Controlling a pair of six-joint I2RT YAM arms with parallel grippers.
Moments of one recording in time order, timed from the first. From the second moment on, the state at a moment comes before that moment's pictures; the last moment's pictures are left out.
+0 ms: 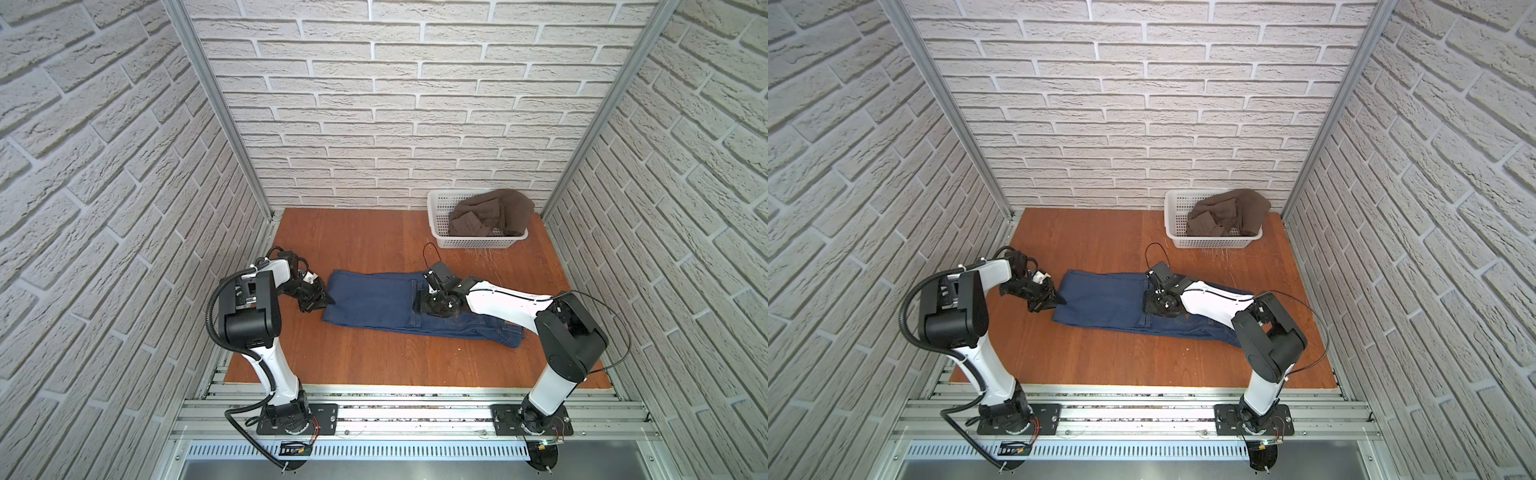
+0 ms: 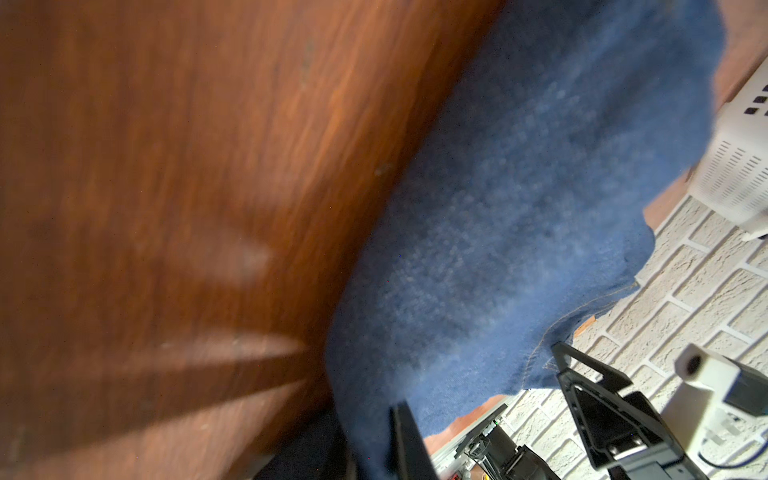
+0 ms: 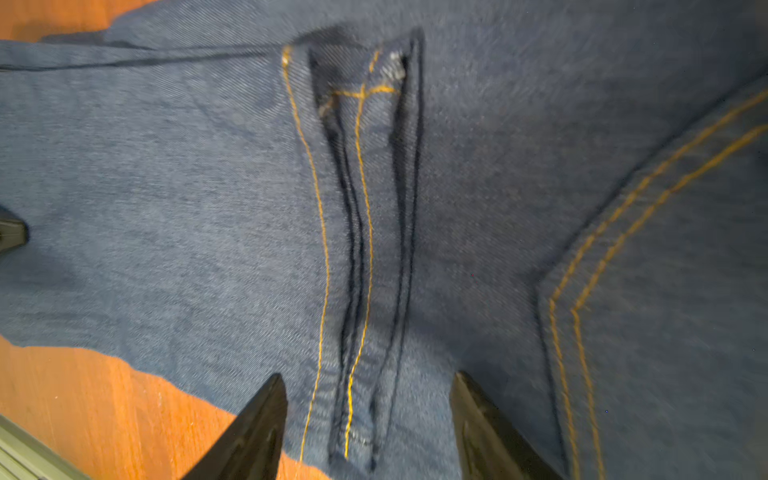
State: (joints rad) left arm 0.15 1.87 1.13 -0.85 0.66 -0.27; right arm 0.62 1.75 1.07 -0.45 -0.08 0.77
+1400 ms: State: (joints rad) left arm 0.38 1.62 1.25 -0.99 0.21 -0.24; right arm 0.30 1.49 0.84 -0.52 -0.16 0.54
